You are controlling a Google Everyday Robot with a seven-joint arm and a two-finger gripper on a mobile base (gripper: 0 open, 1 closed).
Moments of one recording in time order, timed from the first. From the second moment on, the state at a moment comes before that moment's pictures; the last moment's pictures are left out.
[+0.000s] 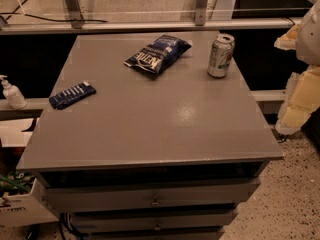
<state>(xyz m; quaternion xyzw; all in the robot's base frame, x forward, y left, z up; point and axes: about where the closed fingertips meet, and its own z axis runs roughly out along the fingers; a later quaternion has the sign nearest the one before) 0.438 -0.217 0.976 -0.60 0.78 -0.03 0.16</state>
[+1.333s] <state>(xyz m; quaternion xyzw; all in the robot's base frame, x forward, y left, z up) 0.494 -0.142 0.995 -0.59 0.76 0.02 0.27</state>
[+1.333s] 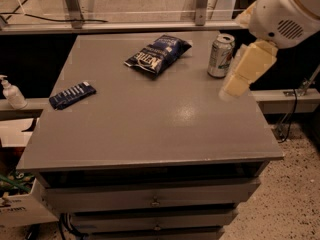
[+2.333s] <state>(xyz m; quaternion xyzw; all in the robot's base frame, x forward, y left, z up) 0.515 -0.098 1.000 -0.60 0.73 0.03 0.32</state>
